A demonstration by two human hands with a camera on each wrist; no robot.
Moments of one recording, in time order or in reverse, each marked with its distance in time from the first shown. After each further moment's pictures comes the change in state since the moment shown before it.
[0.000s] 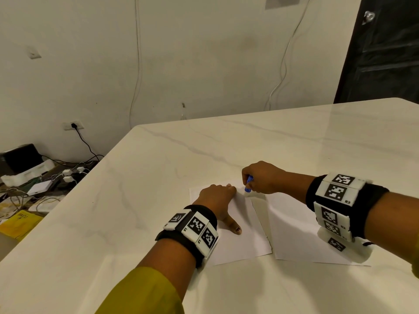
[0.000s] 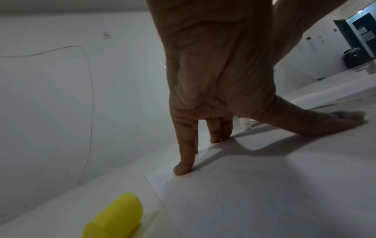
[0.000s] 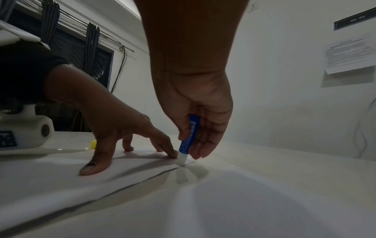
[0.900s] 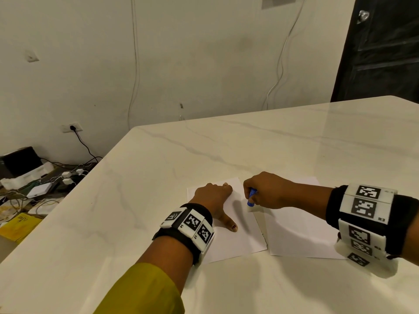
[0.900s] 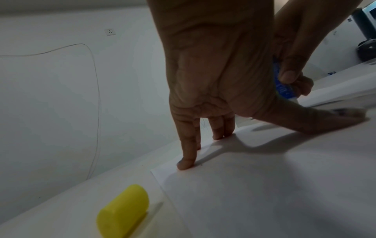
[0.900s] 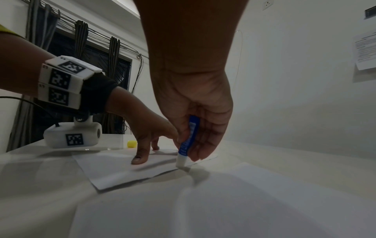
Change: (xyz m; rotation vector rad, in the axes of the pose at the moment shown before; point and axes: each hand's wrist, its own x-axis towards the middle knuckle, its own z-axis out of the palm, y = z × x) left_hand 0.001 -0.002 0.002 0.027 -0.022 -0.026; right_hand -0.041 0.004 0.008 0.004 -0.049 -0.056
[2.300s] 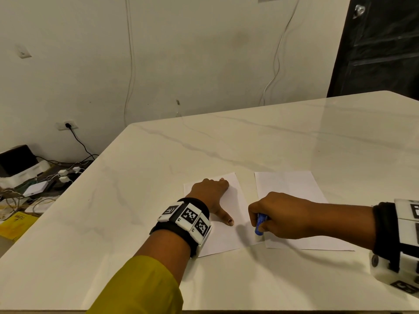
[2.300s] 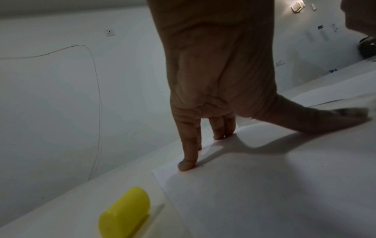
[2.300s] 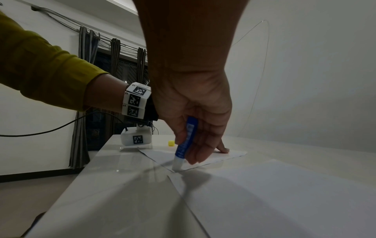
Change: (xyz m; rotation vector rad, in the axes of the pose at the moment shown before) left_hand -0.003 0.001 -0.001 -0.020 0.000 -0.002; right_hand -0.066 -0.003 0.014 -0.031 -0.138 -0.127
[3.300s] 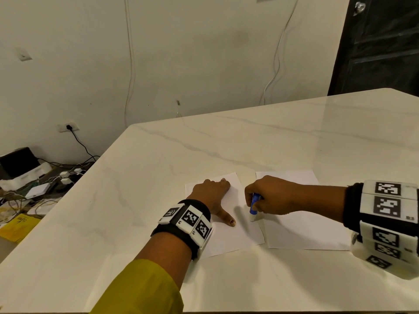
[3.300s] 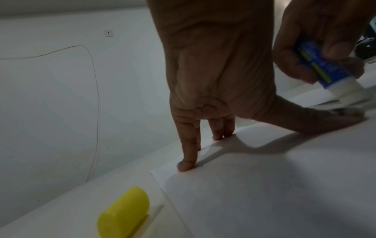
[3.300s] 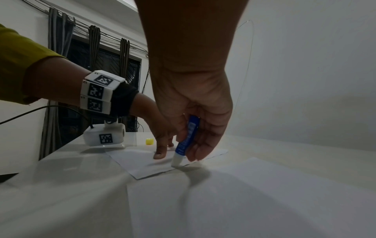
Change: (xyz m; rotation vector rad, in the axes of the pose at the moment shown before) left_hand -0.001 0.000 0.001 0.002 -0.013 -0.002; right_hand 0.036 0.008 -0.016 0.048 0.042 0.076
